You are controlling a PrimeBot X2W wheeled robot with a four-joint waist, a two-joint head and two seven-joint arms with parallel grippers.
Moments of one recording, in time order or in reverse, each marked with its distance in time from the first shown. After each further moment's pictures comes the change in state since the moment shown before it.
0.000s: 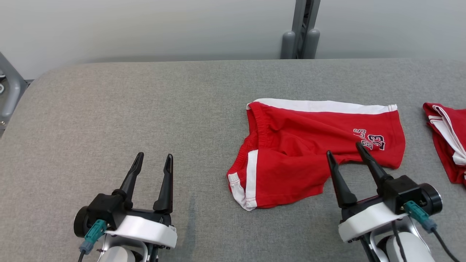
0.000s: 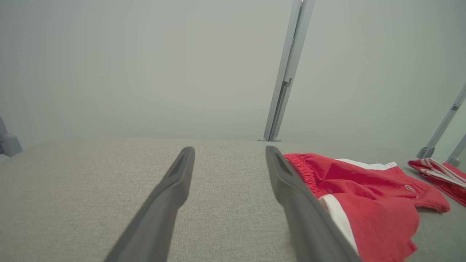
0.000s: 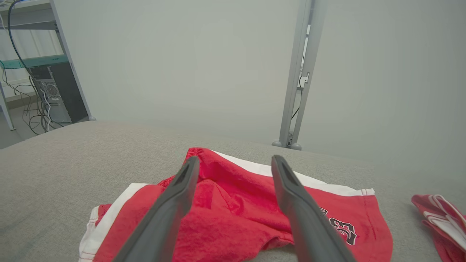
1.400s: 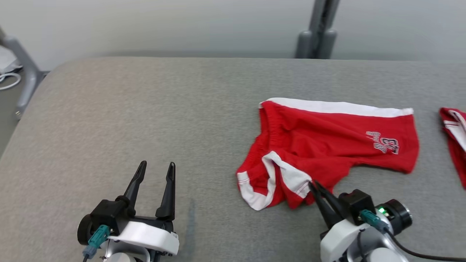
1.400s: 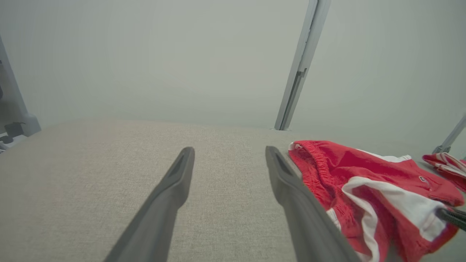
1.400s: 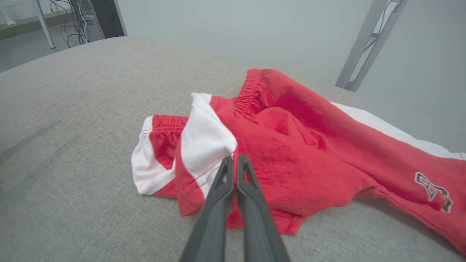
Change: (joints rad) left arm 0.020 0.000 -0.021 0.021 -0.020 0.011 0.000; right arm 0.006 -0.001 0.146 0.116 -0.045 0.000 0.150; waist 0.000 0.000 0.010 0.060
